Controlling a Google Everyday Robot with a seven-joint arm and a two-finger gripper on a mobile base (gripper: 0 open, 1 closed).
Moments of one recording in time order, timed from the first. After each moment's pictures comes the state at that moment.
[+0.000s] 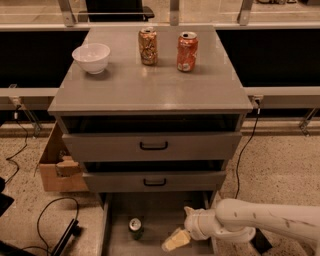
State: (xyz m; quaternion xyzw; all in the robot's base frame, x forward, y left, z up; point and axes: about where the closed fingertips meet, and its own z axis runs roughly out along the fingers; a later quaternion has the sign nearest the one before) arm 0.450 -0.060 0.381 -0.41 0.83 0.27 0.26
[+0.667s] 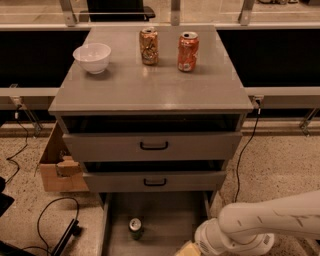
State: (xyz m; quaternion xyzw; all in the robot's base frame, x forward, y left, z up) arm 0.373 -0.106 0.445 -0.36 0.90 0.17 0.15
